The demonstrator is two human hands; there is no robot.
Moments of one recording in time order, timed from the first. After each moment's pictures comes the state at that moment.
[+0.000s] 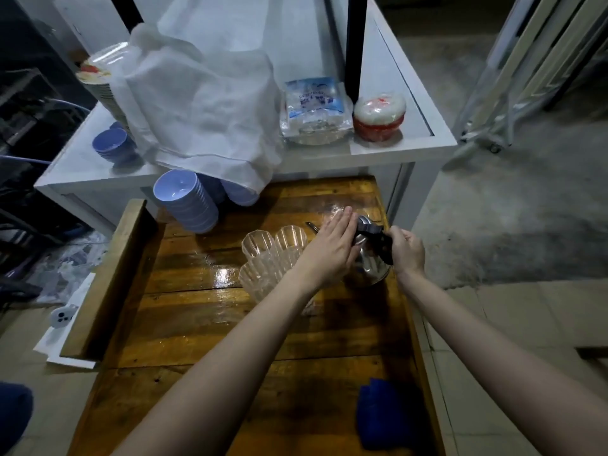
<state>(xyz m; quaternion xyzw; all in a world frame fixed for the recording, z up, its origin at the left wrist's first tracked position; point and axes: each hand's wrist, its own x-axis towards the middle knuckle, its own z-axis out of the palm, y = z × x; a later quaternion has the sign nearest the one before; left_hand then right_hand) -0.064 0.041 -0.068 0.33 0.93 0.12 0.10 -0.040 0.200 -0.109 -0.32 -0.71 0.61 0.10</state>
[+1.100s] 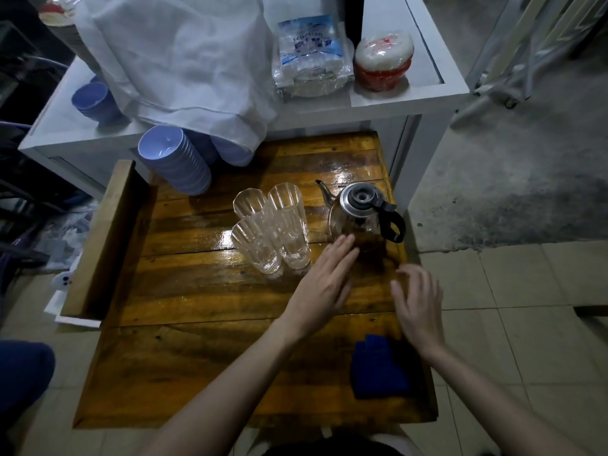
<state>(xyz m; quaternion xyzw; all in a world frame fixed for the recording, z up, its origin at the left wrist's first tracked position) 0.046 0.010 -0.142 0.36 0.90 0.23 0.02 0.114 0.206 -0.204 -0.15 -0.92 0.36 0.09</state>
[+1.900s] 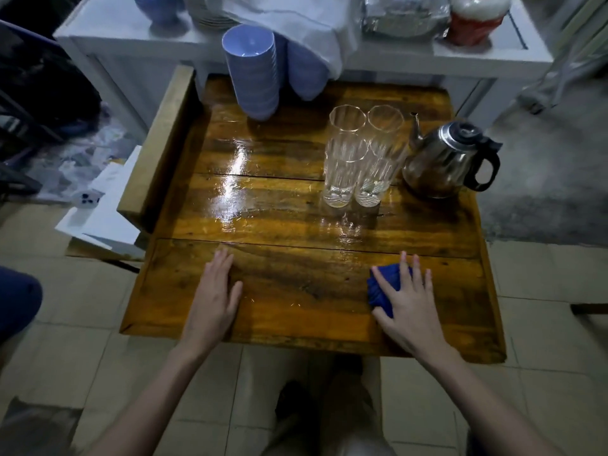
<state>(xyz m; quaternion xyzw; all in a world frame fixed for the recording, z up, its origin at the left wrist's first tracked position) 0.167 -0.310 -0.228 0.04 0.96 0.28 0.03 0.197 0.050 -0.240 0.00 -0.99 0.06 -0.12</state>
